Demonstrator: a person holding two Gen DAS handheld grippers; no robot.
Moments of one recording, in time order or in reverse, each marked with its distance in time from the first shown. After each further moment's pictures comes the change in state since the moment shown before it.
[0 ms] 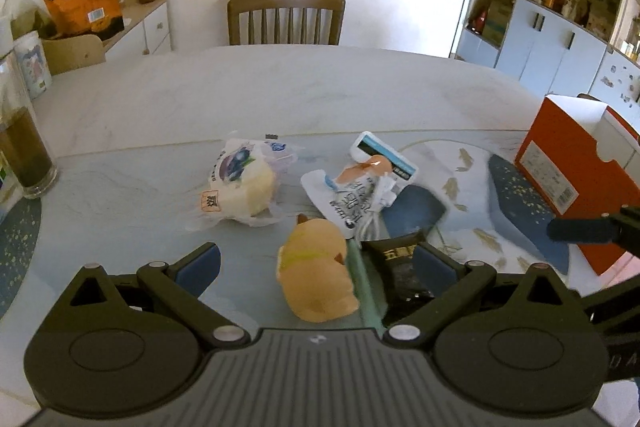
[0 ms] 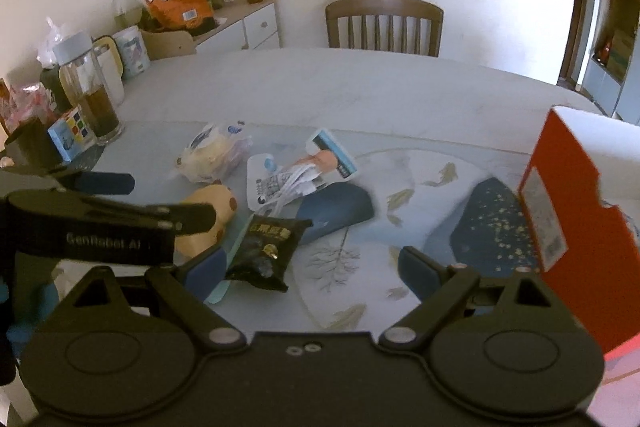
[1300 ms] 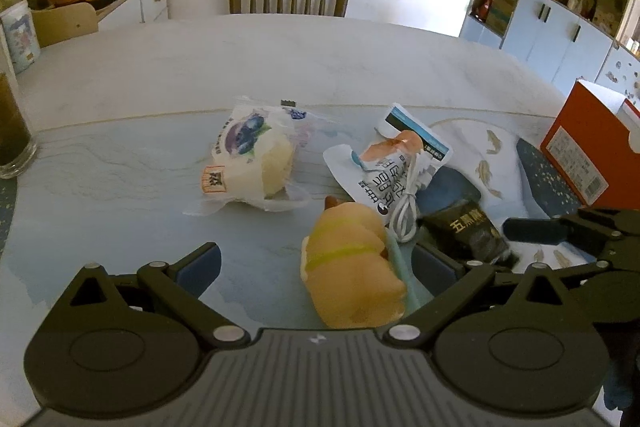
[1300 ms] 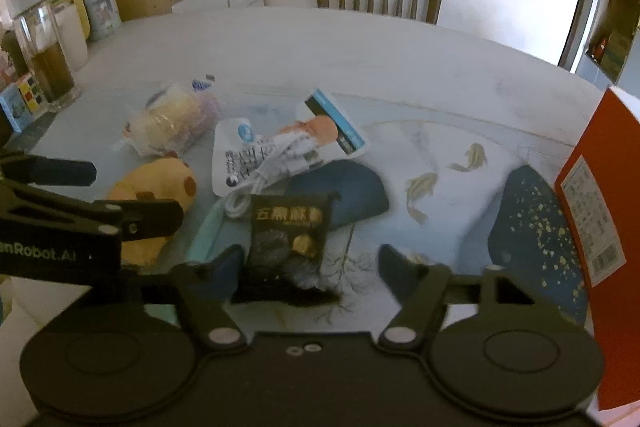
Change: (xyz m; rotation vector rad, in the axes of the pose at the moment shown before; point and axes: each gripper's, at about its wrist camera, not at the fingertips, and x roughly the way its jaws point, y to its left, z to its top) left arm 0.044 0.021 -0.007 -0.023 0.058 -0.025; right arm 0.079 0.007 -0.001 -0.027 0.083 -0.083
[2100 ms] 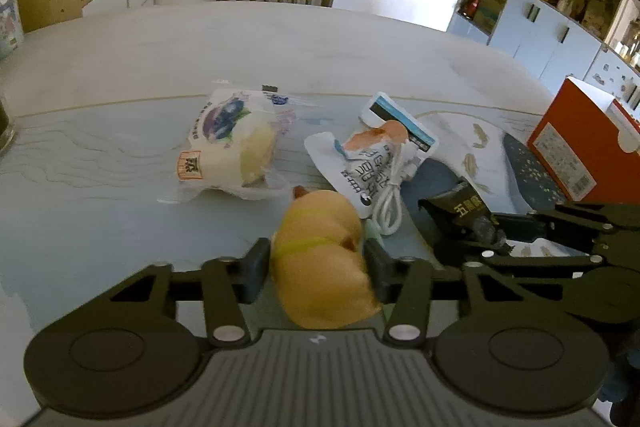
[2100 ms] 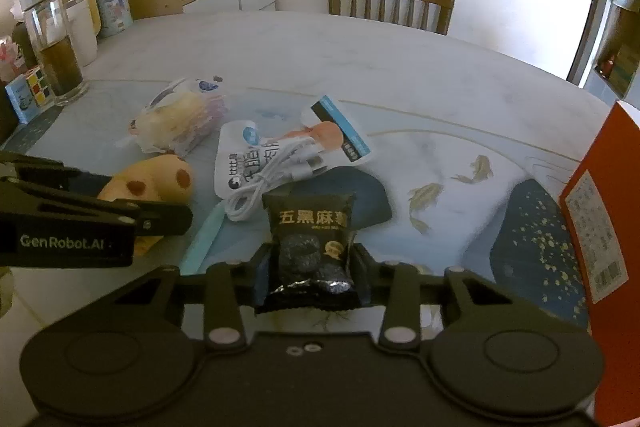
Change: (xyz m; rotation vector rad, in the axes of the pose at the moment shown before) left arm 0.007 -0.002 -0.003 -0.016 0.023 -0.056; right arm -0.002 -0.001 0.000 -0.040 -0.035 0.015
